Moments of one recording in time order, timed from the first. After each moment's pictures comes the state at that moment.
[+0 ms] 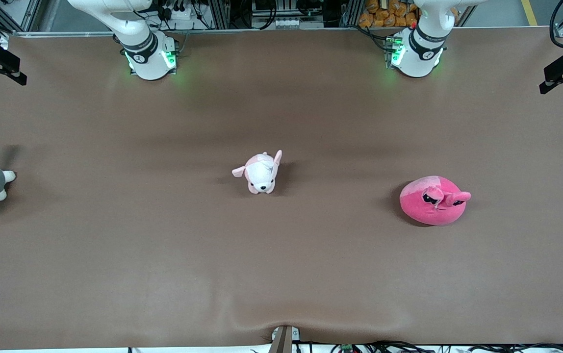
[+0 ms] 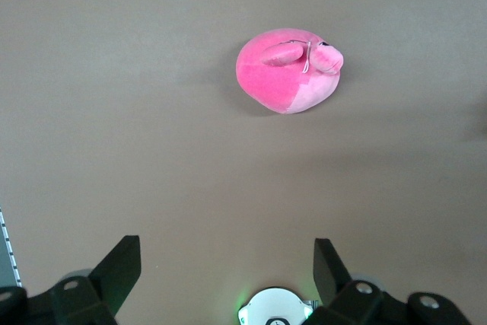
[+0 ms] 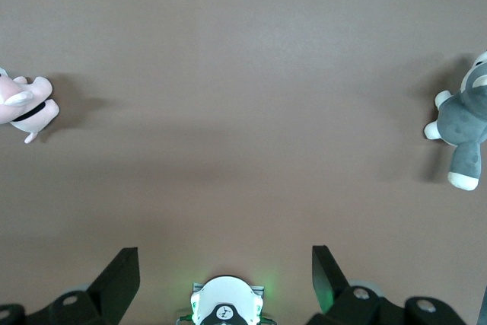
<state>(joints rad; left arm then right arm) 0.09 -0.12 -0.05 -1.57 0.04 1.43 0.11 0.00 -0.07 -0.02 -1.42 0.00 1.25 -0.09</state>
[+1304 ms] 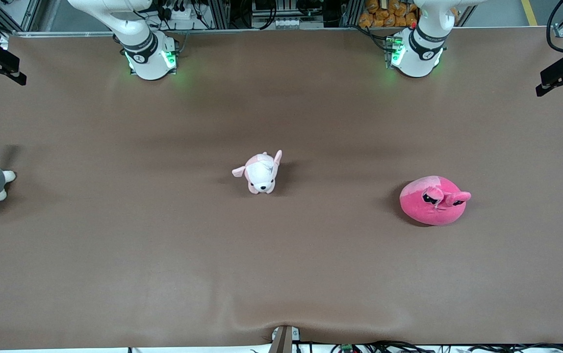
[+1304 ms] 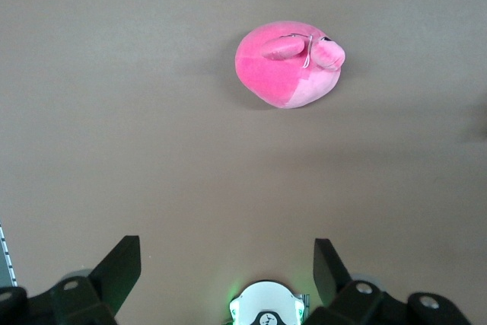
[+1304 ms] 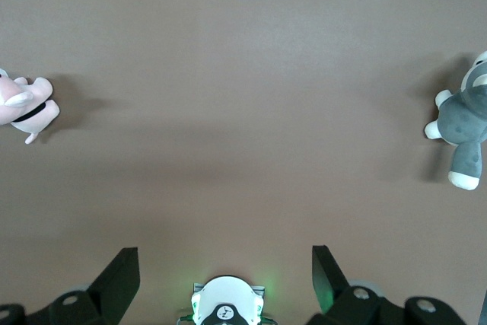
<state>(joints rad) 0.09 -0.10 -0.06 -1.55 0.04 1.40 0.07 0.00 -0.07 -0.03 -1.42 0.00 1.25 -0.09</state>
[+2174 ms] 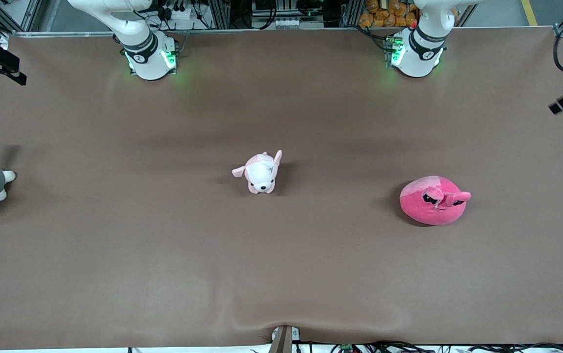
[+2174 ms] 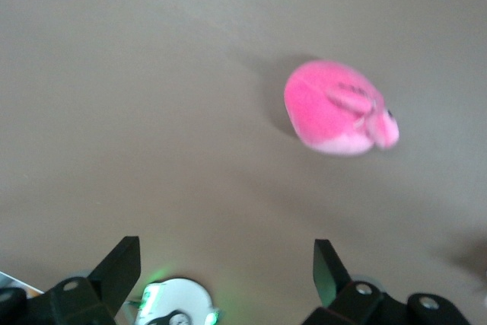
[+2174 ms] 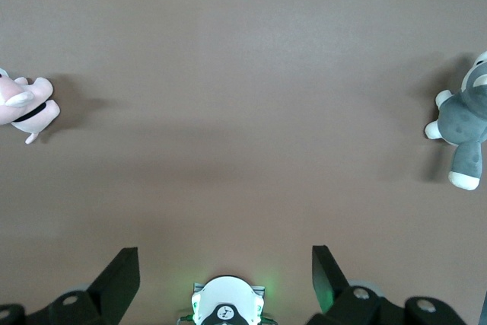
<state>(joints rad) 0.20 -0.04 -0.05 -1.57 0.04 1.46 -0.44 0.00 -0.07 -0.03 -1.42 0.00 1.25 -0.09</state>
